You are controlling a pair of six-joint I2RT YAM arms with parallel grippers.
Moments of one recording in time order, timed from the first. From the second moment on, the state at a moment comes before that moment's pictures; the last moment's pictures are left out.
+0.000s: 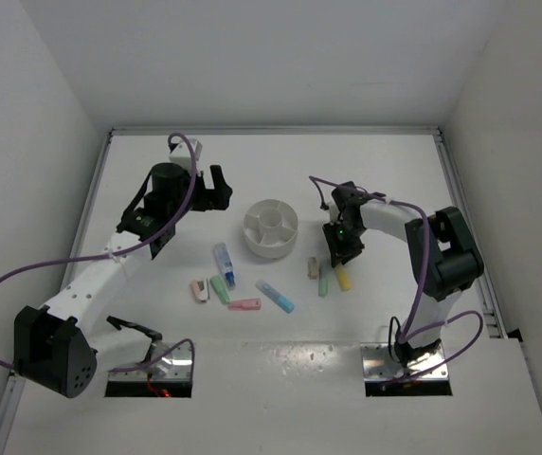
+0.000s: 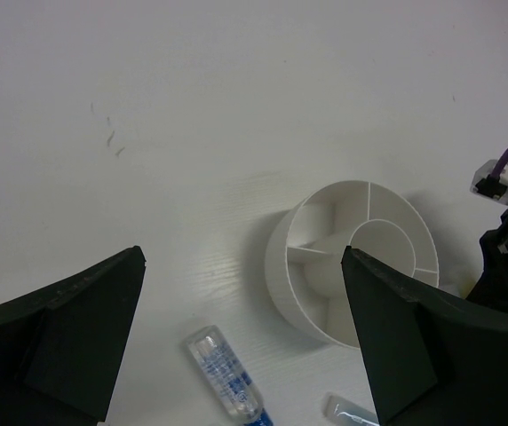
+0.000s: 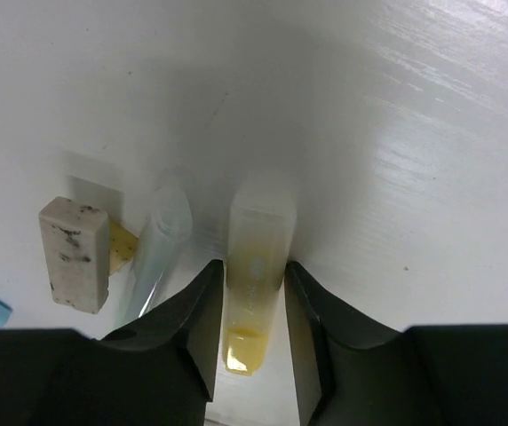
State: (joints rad) left arm -0.35 1.16 0.92 -0.13 0.00 -0.28; right arm 0.34 1.80 1.00 -0.61 -0.15 0.06
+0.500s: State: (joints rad) left arm -0.35 1.16 0.92 -0.13 0.00 -0.28; right arm 0.39 1.80 0.99 -0.60 -0.02 0.00
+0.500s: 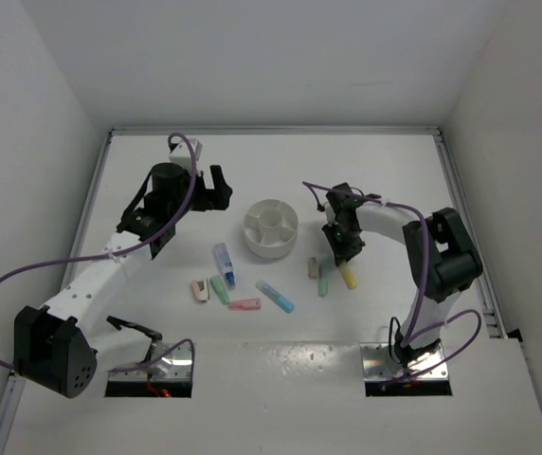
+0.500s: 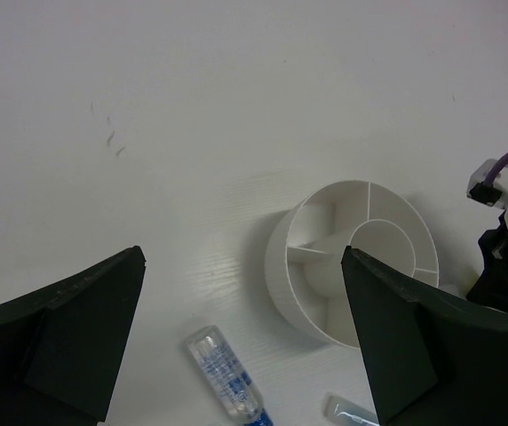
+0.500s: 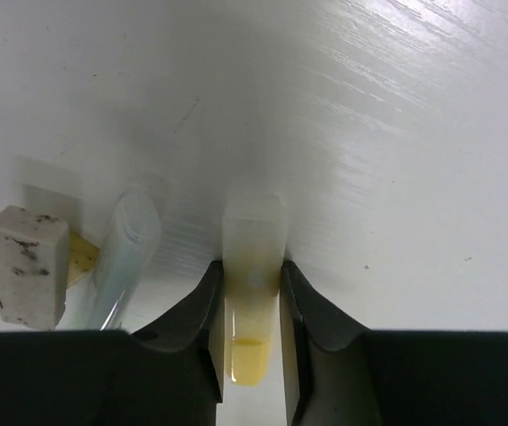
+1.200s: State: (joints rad) left arm -0.35 1.15 0.92 -0.13 0.00 -0.28; right arm 0.36 1.61 1.34 -0.42 -0.36 -0.03
